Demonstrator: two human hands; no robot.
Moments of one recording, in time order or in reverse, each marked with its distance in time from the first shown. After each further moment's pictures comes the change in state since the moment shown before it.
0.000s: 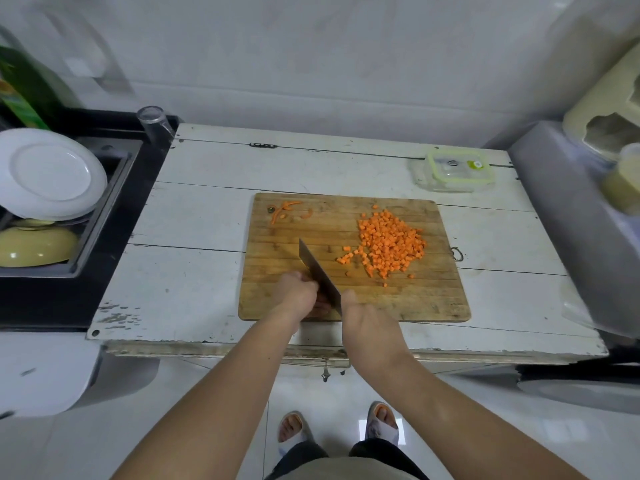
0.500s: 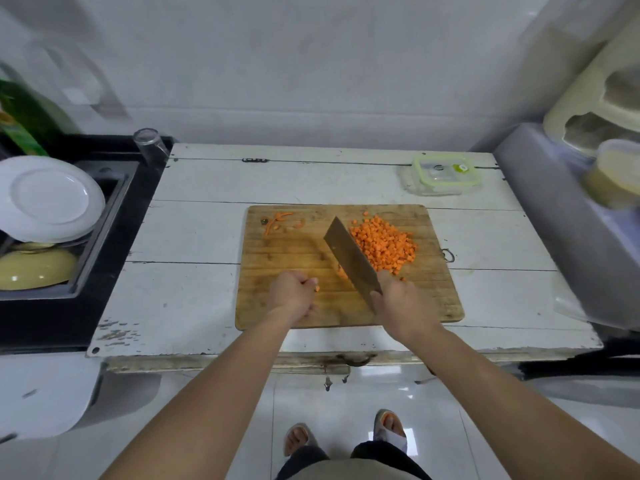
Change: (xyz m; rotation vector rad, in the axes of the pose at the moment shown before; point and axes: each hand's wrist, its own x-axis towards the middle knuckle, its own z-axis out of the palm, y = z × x) left_hand -0.002 0.013 -0.004 0.334 0.028 0.192; right_hand 0.020 0.069 -0.014 0.280 0.117 0.133
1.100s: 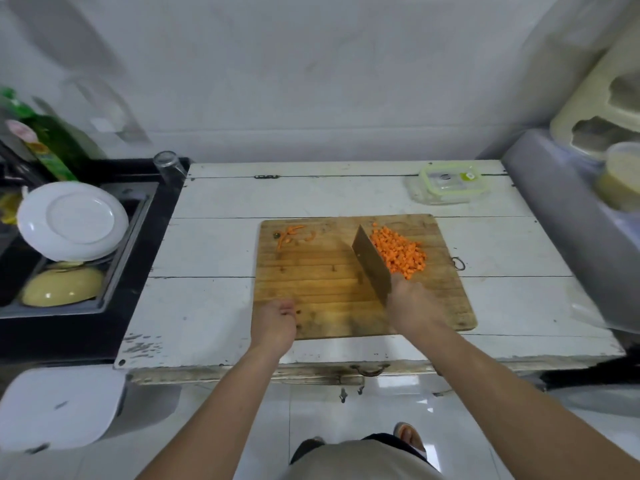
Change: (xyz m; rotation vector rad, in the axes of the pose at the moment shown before) left_hand -0.022 -0.043 -0.033 -0.086 0.111 -0.023; right_hand 0.020 0.000 0.007 -0.073 0.023 0.137
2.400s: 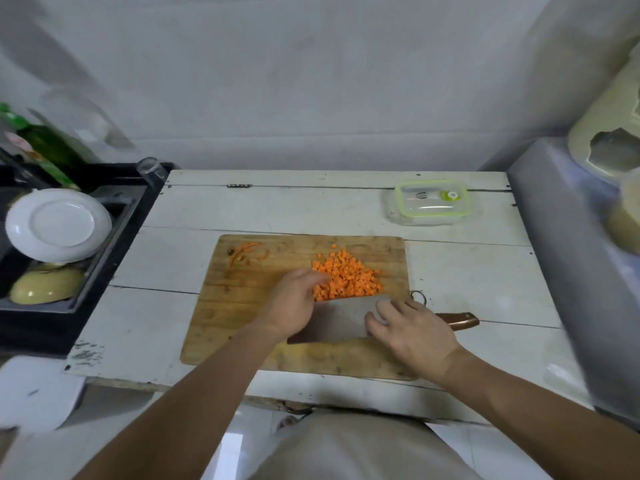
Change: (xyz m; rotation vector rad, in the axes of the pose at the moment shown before) left_hand 0.032 0.123 0.129 0.520 -0.052 0.641; right_hand 0.080 0.162 -0.031 -0.330 0.411 -1.039
